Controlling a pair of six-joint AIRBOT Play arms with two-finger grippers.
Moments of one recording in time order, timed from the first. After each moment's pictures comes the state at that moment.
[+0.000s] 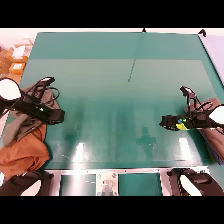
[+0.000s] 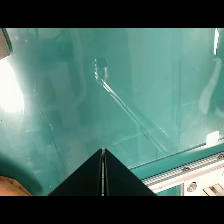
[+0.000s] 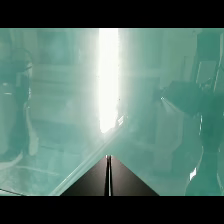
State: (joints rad) left arm -0.15 -0.97 0.95 1.28 -1.45 -1.54; right arm 0.00 -0.75 0.66 -1.20 1.23 1.59
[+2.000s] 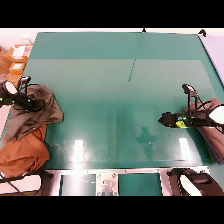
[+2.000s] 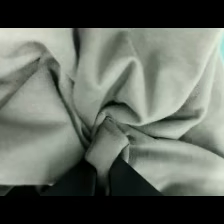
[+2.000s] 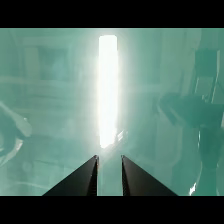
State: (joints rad) left arm 0.25 -1.42 1.03 1.47 -0.98 -1.38; right arm 0.00 -0.75 0.66 -1.20 1.17 1.59
